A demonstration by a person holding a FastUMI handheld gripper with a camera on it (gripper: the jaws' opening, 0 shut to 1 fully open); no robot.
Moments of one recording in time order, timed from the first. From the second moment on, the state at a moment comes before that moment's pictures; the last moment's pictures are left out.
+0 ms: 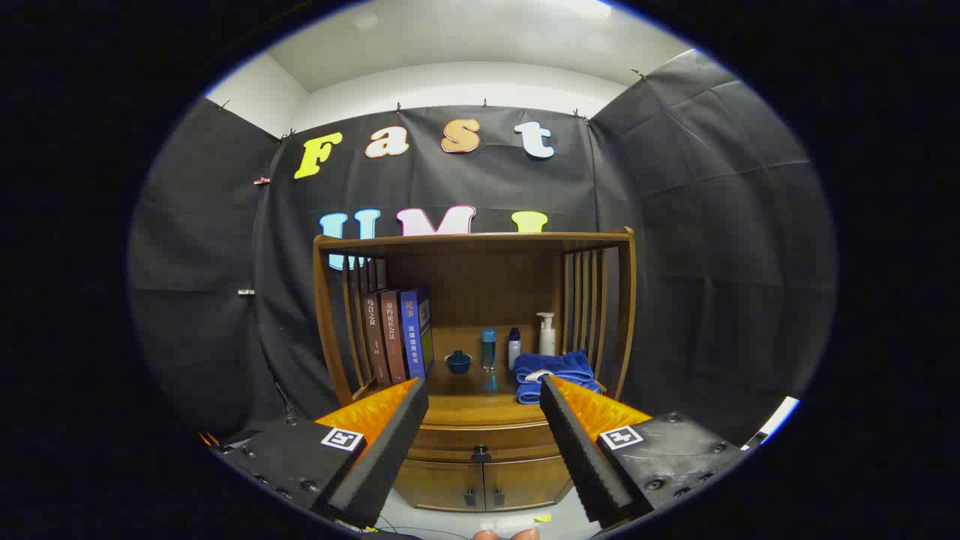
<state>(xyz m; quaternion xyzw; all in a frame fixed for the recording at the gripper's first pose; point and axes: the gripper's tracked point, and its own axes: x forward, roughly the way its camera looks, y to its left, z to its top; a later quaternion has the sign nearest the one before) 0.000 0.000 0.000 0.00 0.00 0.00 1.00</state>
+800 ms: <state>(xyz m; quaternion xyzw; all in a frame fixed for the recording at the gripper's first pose) 0.001 -0.013 0.001 0.00 0.00 -0.01 1.00</state>
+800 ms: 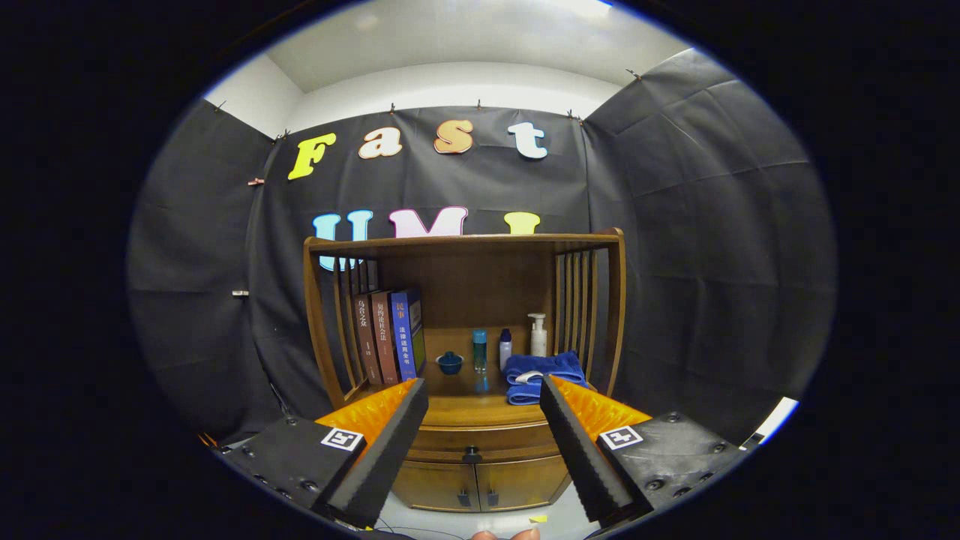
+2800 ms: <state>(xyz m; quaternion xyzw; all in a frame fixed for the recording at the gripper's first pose) 0.193 0.005 -0.333 -0.01 0.17 0.02 0.99</state>
